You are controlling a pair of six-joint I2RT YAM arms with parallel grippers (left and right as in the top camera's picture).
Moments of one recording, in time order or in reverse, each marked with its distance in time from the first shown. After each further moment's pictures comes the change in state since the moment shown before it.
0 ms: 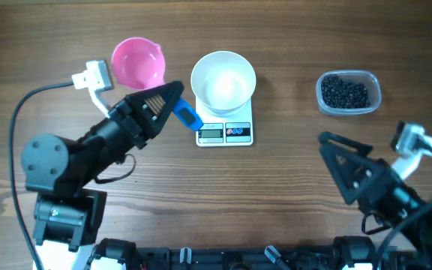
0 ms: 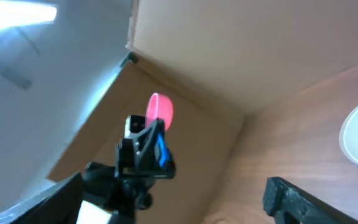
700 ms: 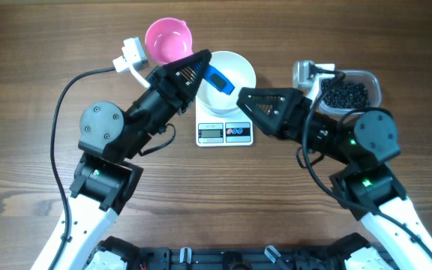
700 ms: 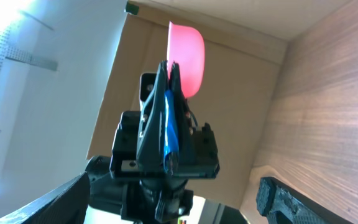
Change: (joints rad) left arm -0.208 0.222 0.000 0.177 -0.330 -0.148; right arm 0.437 0.563 -0.003 0.504 0.142 0.179
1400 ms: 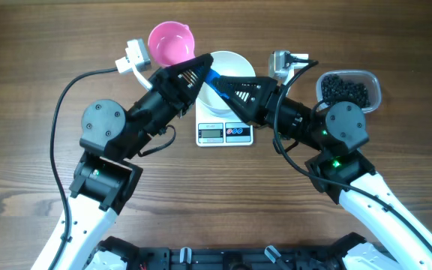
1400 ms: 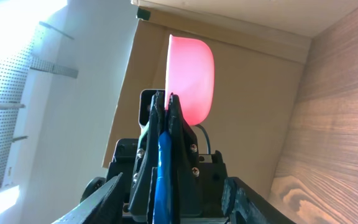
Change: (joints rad) left arm 0.003 0.000 0.000 -0.042 0.027 0.027; right arm 0.077 0.174 0.000 0.253 0.068 0.103
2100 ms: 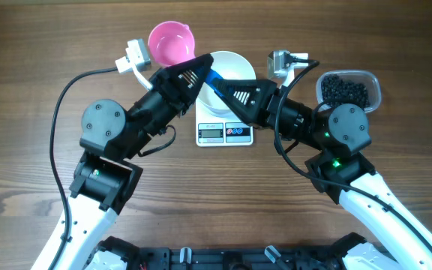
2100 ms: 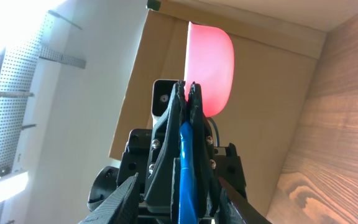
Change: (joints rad) left arm 0.000 0.000 0.000 0.000 0.002 0.010; right arm 0.000 0.000 0.000 0.043 -0.030 0.011
